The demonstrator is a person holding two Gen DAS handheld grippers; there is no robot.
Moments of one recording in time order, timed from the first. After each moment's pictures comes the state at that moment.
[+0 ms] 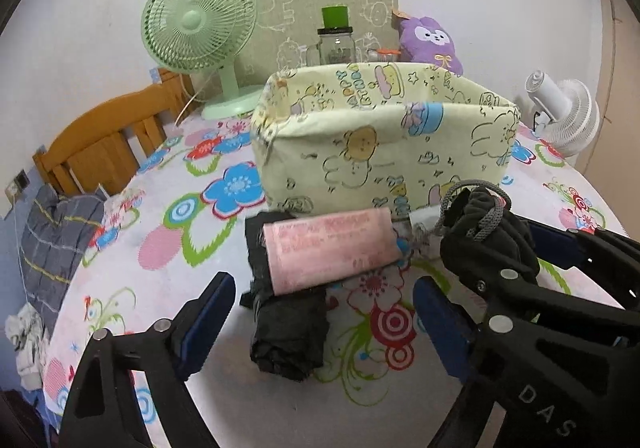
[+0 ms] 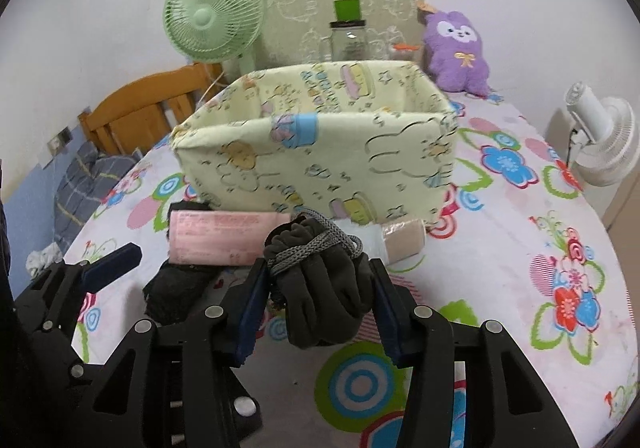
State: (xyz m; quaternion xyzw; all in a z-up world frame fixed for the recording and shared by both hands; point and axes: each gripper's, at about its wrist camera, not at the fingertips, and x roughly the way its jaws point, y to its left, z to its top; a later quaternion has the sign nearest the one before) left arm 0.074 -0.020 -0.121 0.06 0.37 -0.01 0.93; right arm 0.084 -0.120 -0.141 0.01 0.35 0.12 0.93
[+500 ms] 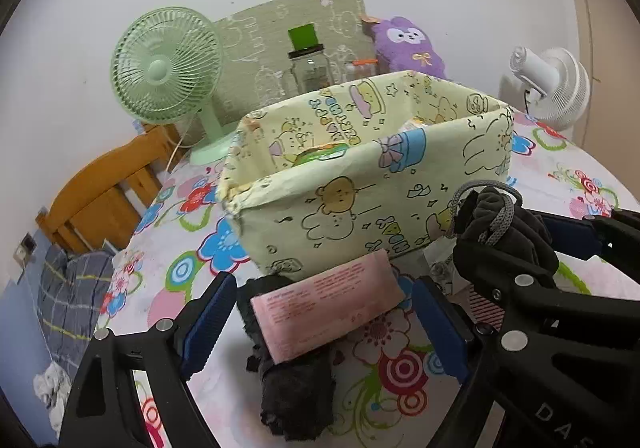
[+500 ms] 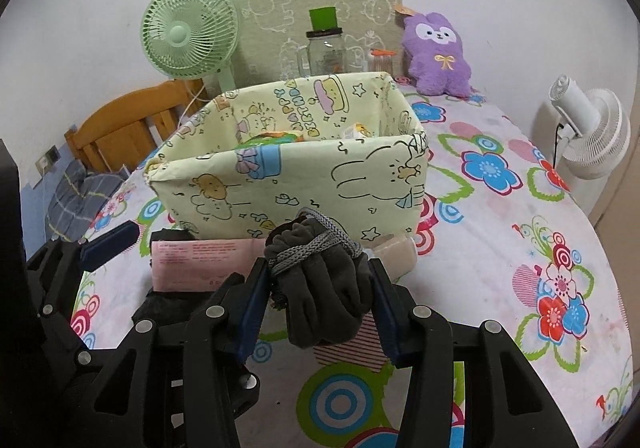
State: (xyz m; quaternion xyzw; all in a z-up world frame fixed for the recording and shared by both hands) left arm 0.097 -0.039 -0.116 0.14 0.34 -0.02 0.93; right arm 0.097 -0.131 -0.136 0.03 0.35 0.10 0.93
